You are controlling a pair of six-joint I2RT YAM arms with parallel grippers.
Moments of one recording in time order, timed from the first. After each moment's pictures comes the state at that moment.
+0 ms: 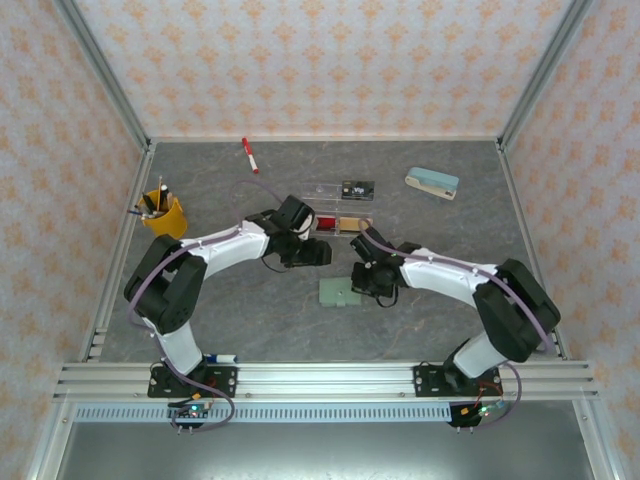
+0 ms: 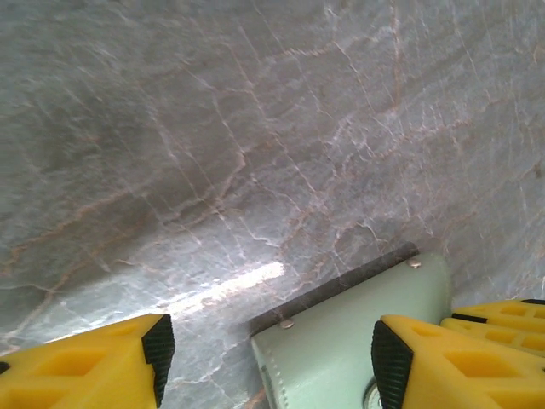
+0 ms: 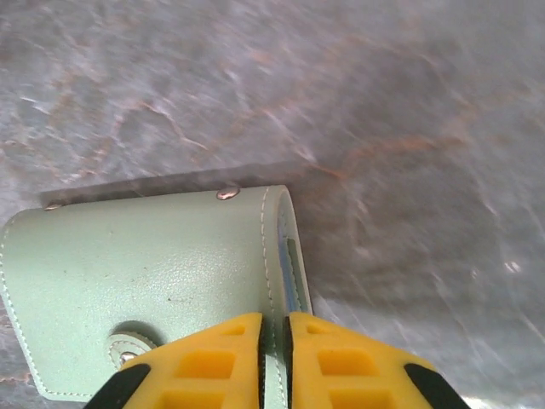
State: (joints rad) left arm -0.55 1.75 1.11 -0.48 0.31 -0.59; right arm 0.70 1.54 0.84 -0.52 -0.12 0.84
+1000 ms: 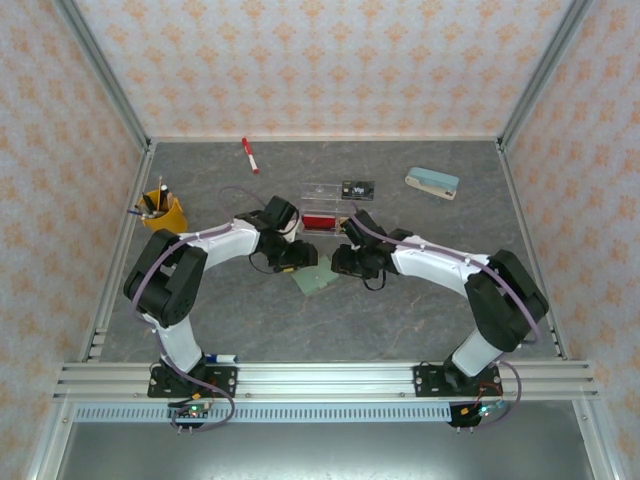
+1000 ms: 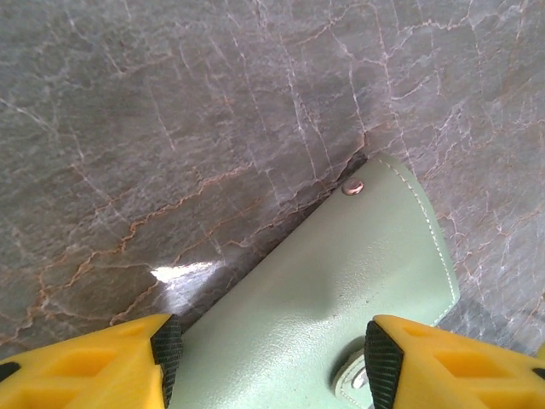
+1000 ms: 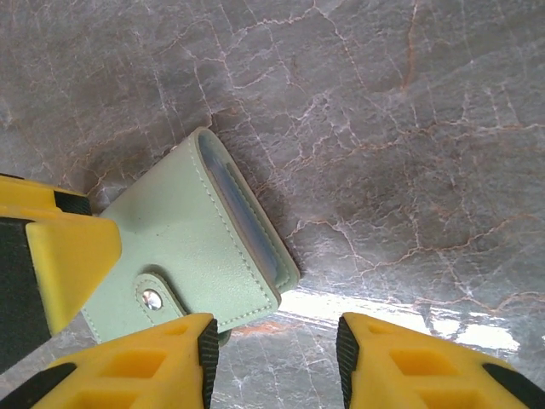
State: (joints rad) left arm -0.46 1.78 1.06 -0.50 0.41 -0.57; right arm 0.70 1.60 0.97 -0.46 -0.13 0.81
